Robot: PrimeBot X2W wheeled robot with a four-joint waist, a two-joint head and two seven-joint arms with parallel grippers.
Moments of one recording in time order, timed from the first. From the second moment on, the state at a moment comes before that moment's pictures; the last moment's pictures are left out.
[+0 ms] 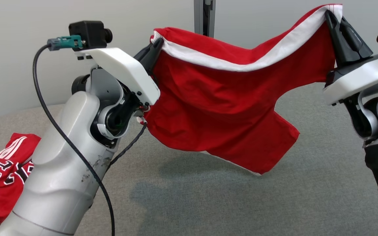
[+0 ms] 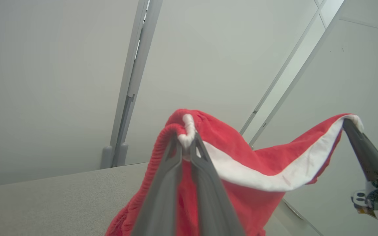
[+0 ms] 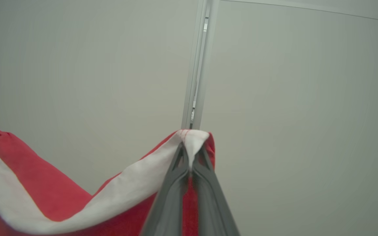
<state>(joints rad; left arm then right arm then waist) -0.80 0.15 -0.50 0.35 -1.00 0.15 0.28 -0.74 -0.27 0.24 0.38 0.32 0.13 -0.10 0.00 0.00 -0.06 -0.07</state>
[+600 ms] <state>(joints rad) -1.39 0.11 -0.43 0.66 -0.84 0.21 0.03 -1.37 -0.26 0.29 0.71 0.36 0.13 -0.22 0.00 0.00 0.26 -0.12</state>
